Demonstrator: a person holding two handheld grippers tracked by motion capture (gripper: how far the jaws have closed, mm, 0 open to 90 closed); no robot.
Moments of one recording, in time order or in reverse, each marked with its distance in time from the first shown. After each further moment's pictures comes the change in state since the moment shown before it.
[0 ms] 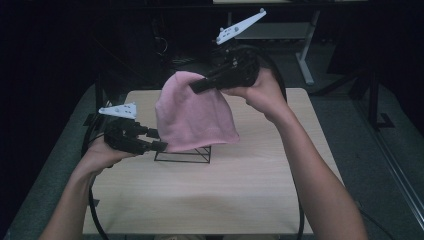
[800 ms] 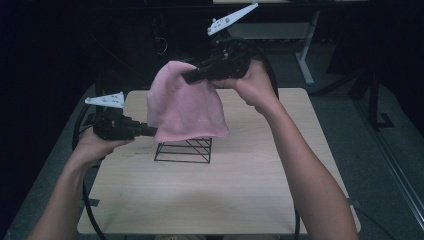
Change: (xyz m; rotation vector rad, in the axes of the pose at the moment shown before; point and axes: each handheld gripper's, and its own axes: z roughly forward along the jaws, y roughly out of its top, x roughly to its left) left arm 0.020 0.006 -0.023 -0.037 0.068 -0.017; right arm -0.009 0.017 0.009 -0.026 -0.045 -0.015
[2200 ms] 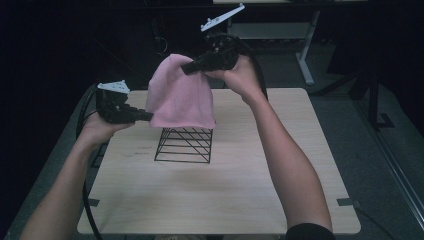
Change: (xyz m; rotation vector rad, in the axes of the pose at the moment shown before) left arm 0.052 0.006 0.015 0.100 0.162 -0.035; right arm -0.058 -0.007 0.034 0.010 -0.068 0.082
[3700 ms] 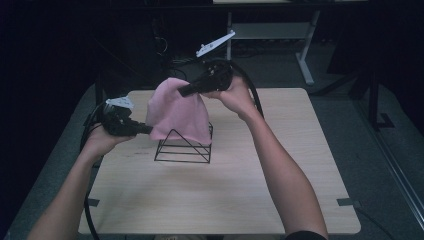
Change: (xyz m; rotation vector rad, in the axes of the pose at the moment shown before) left arm 0.005 -0.039 0.024 0.090 0.026 -0.017; right arm 0.003 -0.040 0.034 0.040 0.102 0.004
